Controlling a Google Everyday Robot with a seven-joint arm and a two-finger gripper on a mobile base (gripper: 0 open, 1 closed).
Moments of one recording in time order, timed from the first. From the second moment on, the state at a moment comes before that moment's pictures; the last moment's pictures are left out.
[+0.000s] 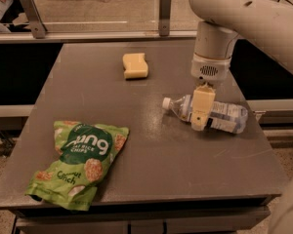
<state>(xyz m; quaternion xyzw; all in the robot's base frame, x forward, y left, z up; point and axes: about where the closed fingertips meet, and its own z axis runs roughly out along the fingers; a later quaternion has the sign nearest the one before) 0.514 -0.153 0.833 0.57 -0.81 -0.07 0.08</state>
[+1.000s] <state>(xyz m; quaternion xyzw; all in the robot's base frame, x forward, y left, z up) 0.540 -0.153 0.879 0.61 -0.80 -0.01 0.00</state>
